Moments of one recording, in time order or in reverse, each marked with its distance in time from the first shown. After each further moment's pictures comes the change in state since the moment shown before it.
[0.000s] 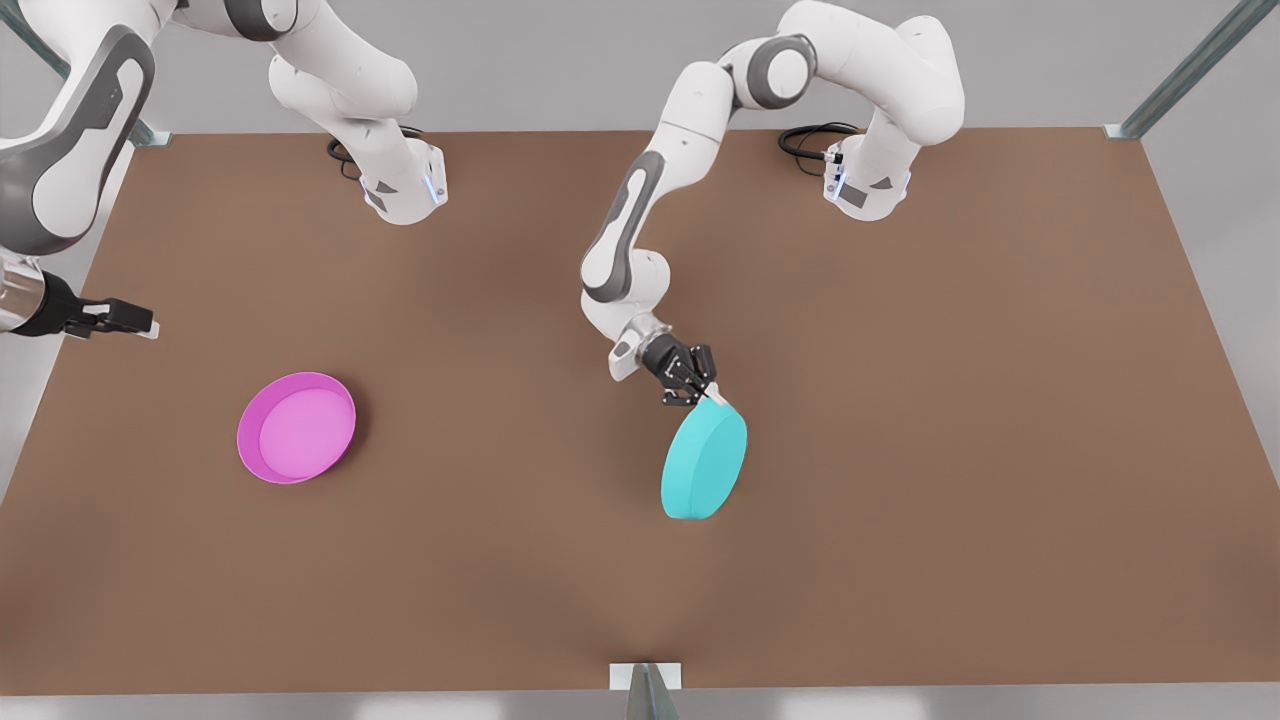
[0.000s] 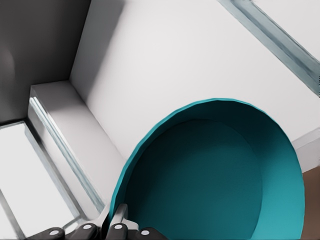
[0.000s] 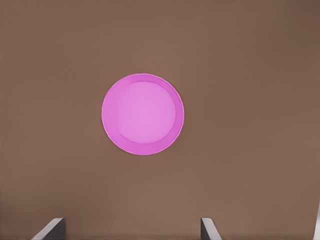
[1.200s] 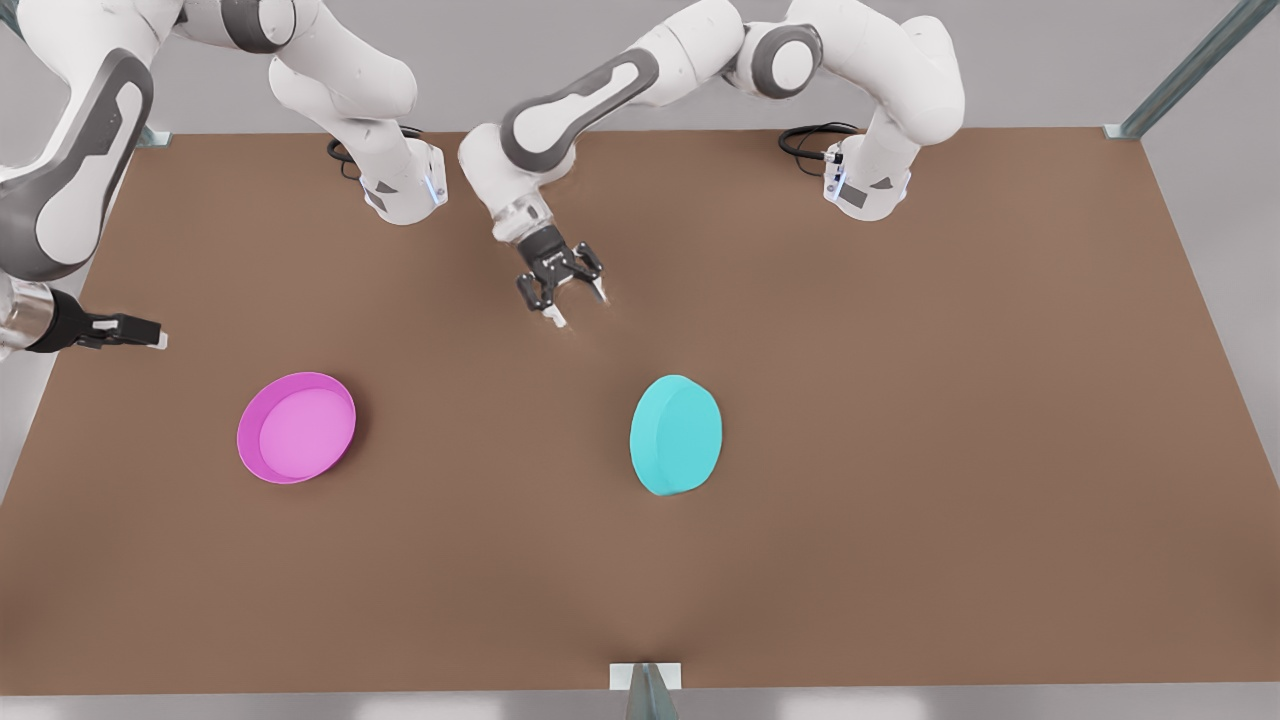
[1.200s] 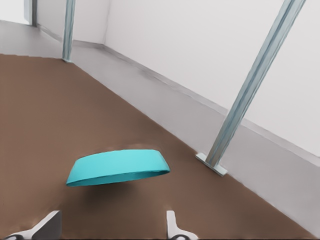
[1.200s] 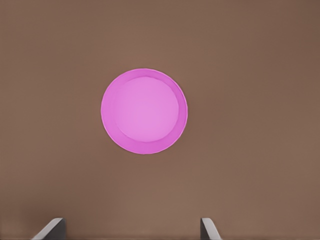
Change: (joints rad) left arm 0.010 -0.224 -0.092 0.622 -0.623 -0.140 -0.482; right arm -0.007 0.071 -0.005 0.000 0.025 0.001 -0.008
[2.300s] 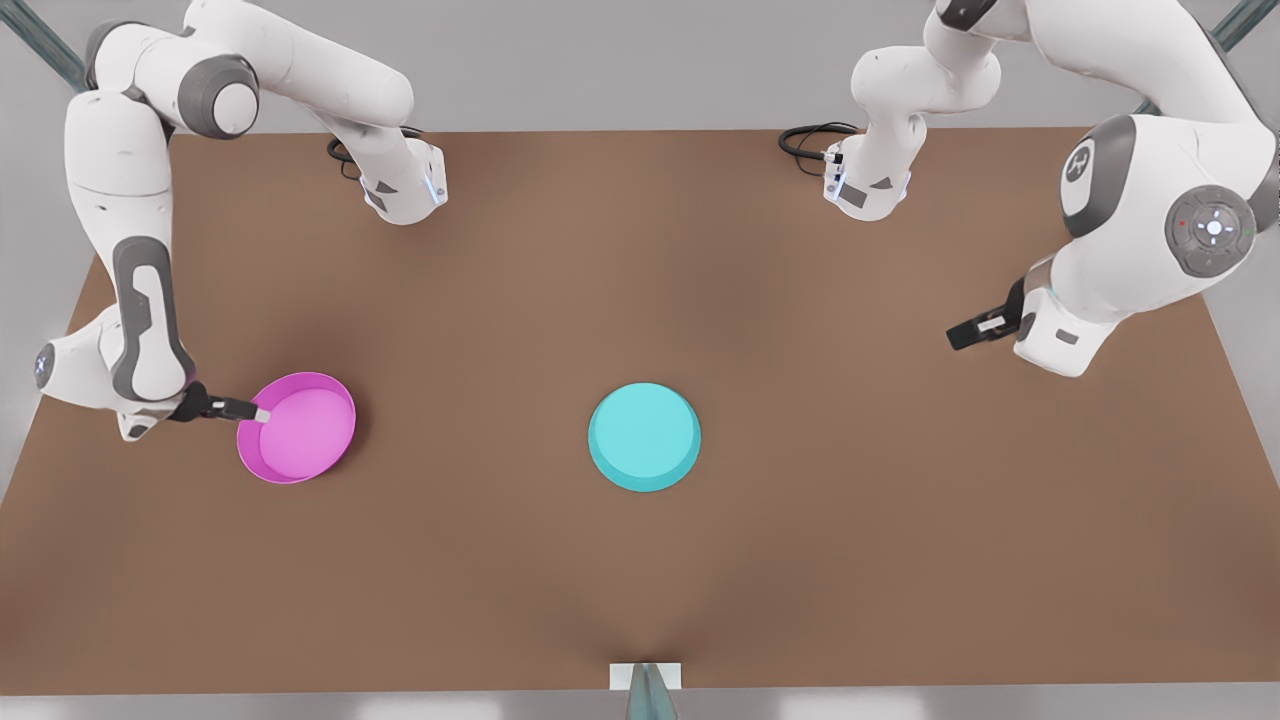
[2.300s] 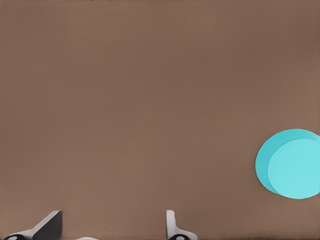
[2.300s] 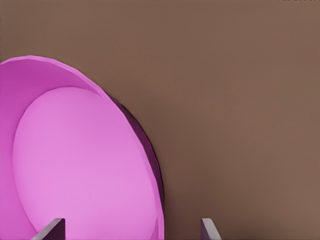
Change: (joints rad) left arm 1.535 -0.738 -0.815 -0.390 -0.365 -0.299 1.699; right arm -0.272 0.316 0.068 -0.513 0.462 0.785 -0.387
